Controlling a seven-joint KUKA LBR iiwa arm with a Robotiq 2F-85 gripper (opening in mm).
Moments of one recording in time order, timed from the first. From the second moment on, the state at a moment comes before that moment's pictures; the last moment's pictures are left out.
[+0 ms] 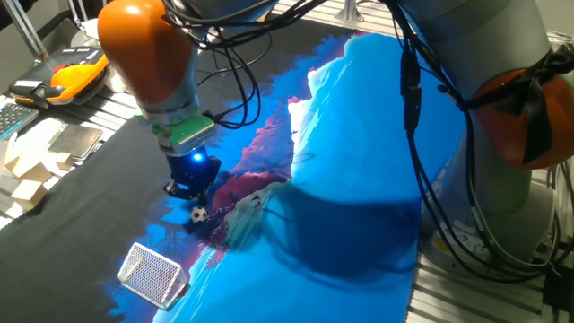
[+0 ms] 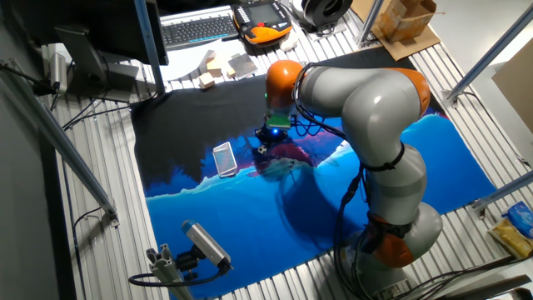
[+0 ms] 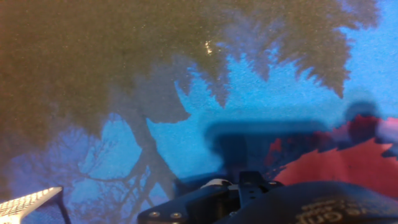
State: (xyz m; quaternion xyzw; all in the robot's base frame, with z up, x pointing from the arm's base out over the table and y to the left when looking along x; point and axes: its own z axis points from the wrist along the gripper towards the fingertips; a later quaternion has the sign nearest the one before) arm 0.514 0.189 0.038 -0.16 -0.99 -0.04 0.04
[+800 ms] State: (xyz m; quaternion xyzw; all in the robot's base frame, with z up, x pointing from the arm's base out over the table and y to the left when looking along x) arm 0.513 0.207 0.034 -0.16 -0.98 -0.05 0.05
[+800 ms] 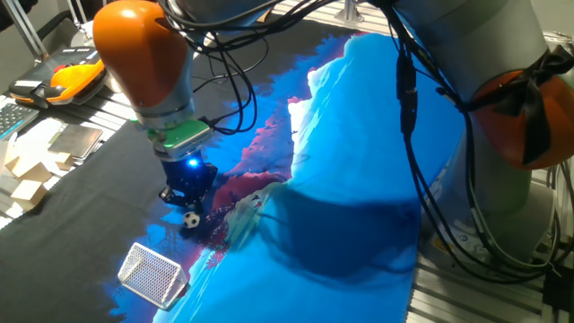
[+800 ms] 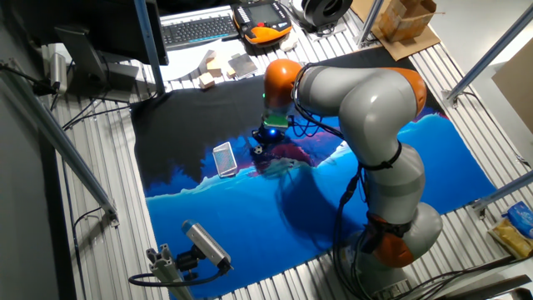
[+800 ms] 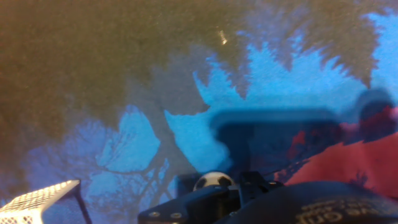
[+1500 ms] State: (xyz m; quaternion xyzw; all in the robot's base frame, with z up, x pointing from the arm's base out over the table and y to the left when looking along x) arm 0.515 0.216 0.035 -0.18 -0.98 -0.04 0.02
